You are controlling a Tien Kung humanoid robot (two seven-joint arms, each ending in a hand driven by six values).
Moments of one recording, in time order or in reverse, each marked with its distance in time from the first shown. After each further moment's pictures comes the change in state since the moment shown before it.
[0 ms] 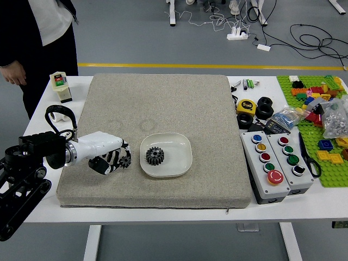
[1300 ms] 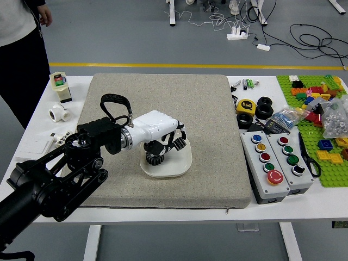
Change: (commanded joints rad) left arm -0.224 -0.208 0.262 0.174 0.000 0.254 0.010; right arm 0.009 -0.008 -0.006 0.000 0.003 -0.008 0.002
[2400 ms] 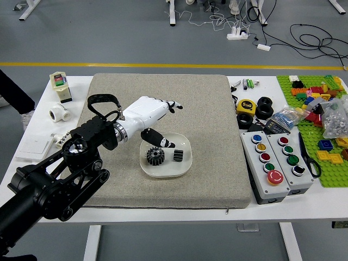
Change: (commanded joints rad) left arm 0.072 -0.026 -0.104 0.039 0.000 0.327 0.128; right arm -0.005 -0.001 -0.012 0.000 0.011 0.000 0.001
